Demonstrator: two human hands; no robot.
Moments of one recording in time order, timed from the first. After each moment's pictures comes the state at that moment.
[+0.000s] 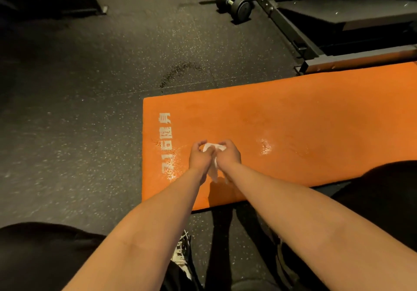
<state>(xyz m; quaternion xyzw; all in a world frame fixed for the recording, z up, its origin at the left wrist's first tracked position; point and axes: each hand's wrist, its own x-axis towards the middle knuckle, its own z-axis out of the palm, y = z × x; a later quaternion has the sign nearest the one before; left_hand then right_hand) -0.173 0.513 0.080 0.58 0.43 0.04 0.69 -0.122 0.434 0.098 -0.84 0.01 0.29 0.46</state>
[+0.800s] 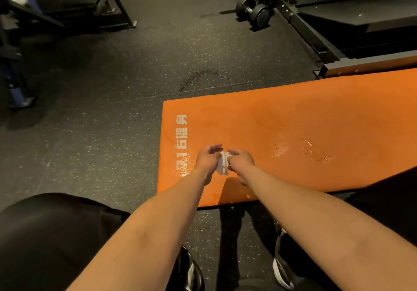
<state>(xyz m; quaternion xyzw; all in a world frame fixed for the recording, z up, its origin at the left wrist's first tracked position) -0.195 0.502 0.088 0.61 0.39 0.05 0.69 -0.135 0.405 0.101 -0.76 0.04 0.36 0.54</state>
